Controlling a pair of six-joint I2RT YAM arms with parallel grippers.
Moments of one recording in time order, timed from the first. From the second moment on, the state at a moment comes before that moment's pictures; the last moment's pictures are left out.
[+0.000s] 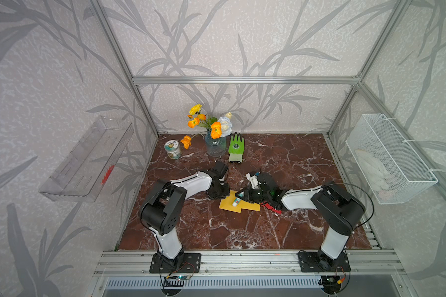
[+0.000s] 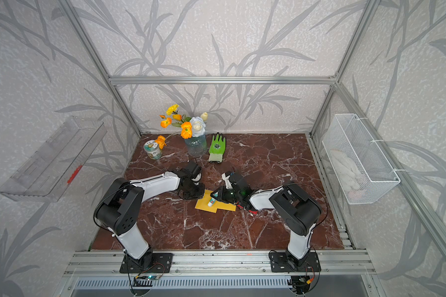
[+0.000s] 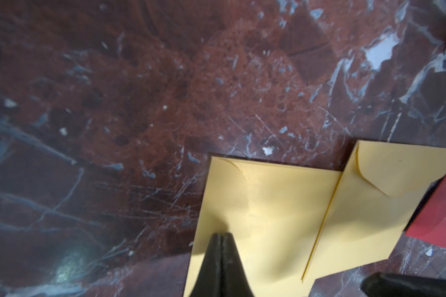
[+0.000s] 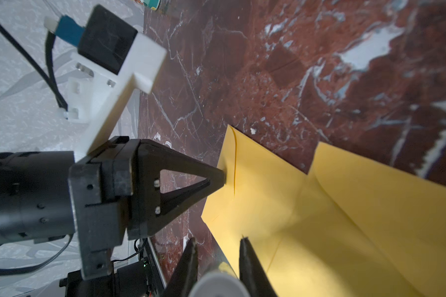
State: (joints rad) left arm -0.48 1.76 1.02 -0.58 0.19 -0.53; right arm 0.72 1.80 0.74 0.45 -0.47 0.96
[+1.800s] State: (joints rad) left arm -0.50 1.70 1.14 -0.87 -0.14 -0.52; right arm 0.69 1.74 0.68 0.45 -0.45 0.95
